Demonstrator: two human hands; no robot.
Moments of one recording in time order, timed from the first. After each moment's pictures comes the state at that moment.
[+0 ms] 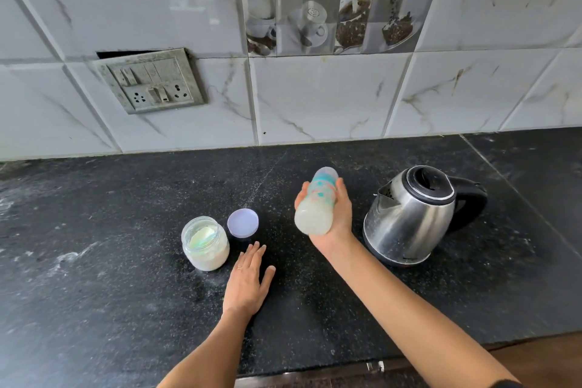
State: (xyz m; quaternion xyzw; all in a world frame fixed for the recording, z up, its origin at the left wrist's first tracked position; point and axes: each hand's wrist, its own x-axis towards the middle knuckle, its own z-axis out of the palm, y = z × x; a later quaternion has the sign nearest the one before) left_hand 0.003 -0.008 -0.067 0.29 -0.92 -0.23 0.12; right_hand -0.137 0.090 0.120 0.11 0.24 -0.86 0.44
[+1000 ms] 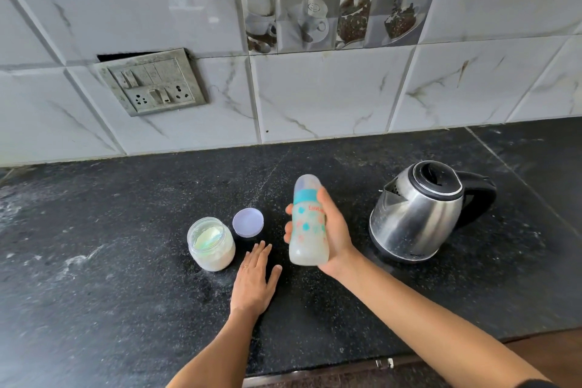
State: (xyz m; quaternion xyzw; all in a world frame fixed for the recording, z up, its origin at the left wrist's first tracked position) left_hand 0.003 -0.011 -0.068 0.28 -0.93 -0.22 0.12; right_hand -0.119 0.096 0.102 0.00 0.36 -0.79 0.50
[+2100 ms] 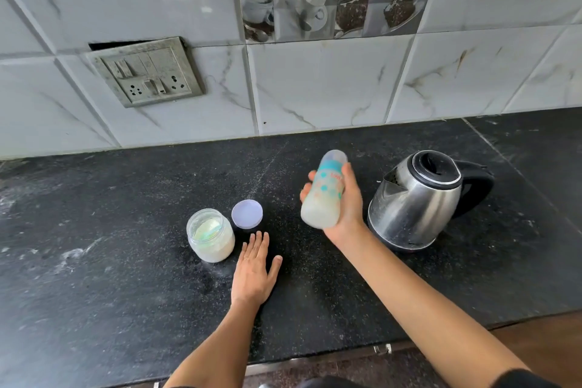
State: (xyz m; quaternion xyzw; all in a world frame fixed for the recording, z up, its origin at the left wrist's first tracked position) left_hand 0.002 -0.013 -0.070 0.29 -0.93 -0.19 0.06; right_hand -0.137 0.092 0.117 0.03 0.30 -0.86 0.41
